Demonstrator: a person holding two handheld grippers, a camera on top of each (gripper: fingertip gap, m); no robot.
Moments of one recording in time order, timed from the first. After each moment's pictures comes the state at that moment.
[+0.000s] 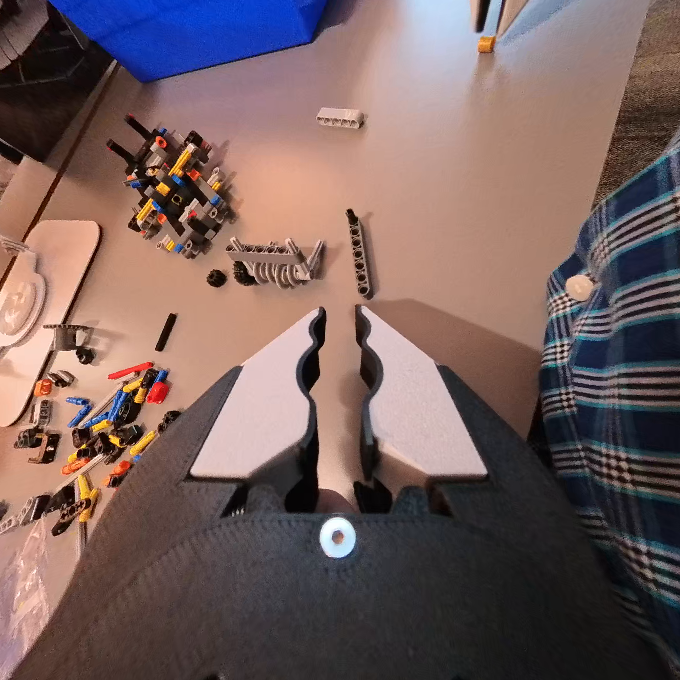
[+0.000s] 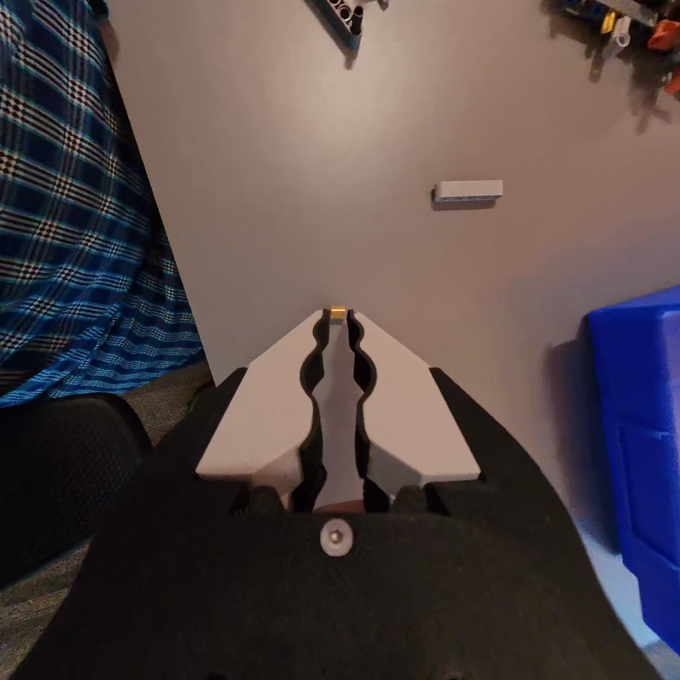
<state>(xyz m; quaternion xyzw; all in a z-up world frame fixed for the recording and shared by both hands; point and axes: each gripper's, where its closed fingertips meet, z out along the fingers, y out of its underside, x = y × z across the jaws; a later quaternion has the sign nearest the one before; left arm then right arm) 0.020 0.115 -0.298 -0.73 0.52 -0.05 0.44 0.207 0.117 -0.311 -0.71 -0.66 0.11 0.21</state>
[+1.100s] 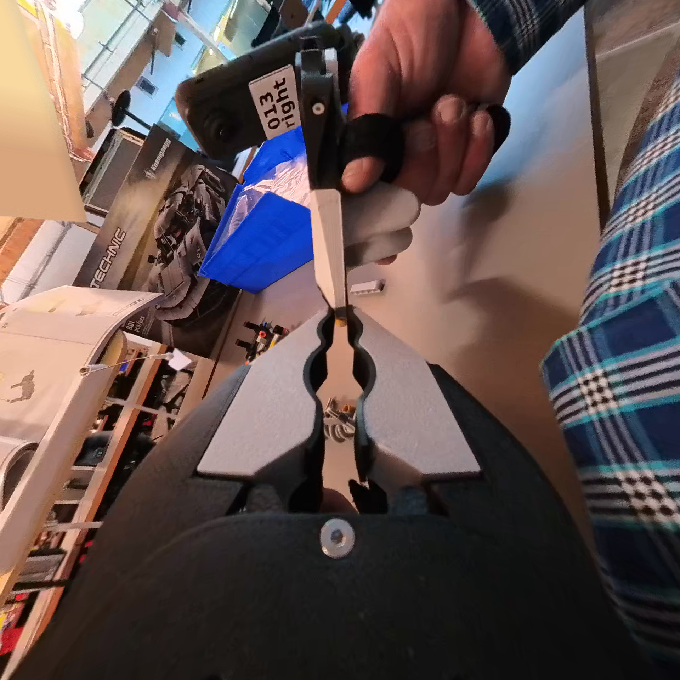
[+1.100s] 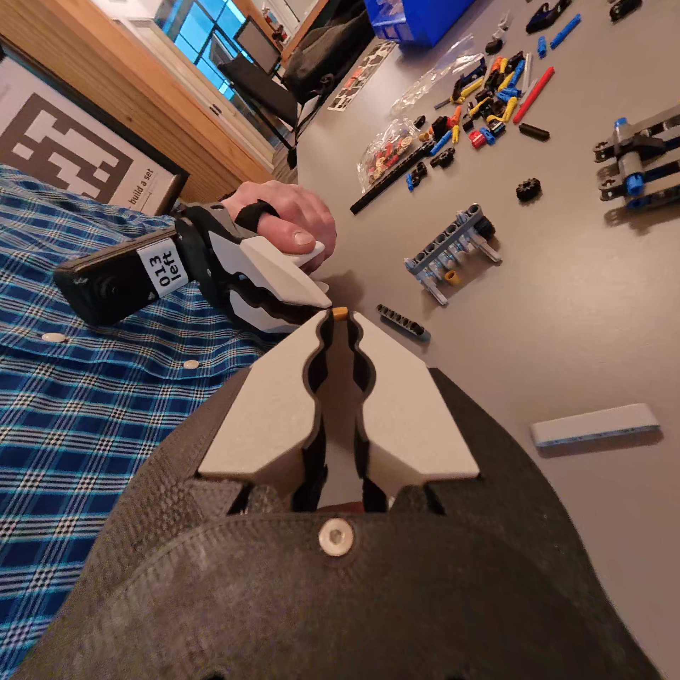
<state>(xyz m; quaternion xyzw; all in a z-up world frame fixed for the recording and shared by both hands) 0.095 0.122 -0.243 -0.53 0.59 0.03 0.60 0.082 0.123 -0.248 -0.69 -0.39 0.59 0.17</state>
